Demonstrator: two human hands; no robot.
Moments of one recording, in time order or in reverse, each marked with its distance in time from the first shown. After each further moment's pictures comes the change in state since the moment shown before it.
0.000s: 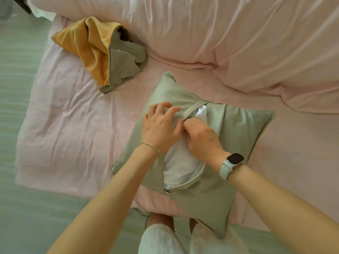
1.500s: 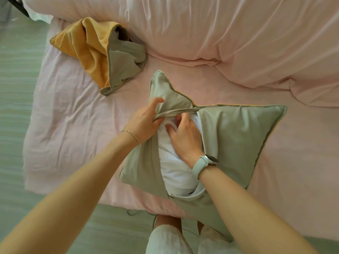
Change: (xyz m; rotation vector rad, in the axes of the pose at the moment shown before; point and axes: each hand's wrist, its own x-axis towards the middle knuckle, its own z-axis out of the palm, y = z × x) left_hand 0.032 -0.049 -0.018 -0.090 -0.228 0.042; right_hand 0.034 -0.039 0.032 0.286 -0.088 0.670
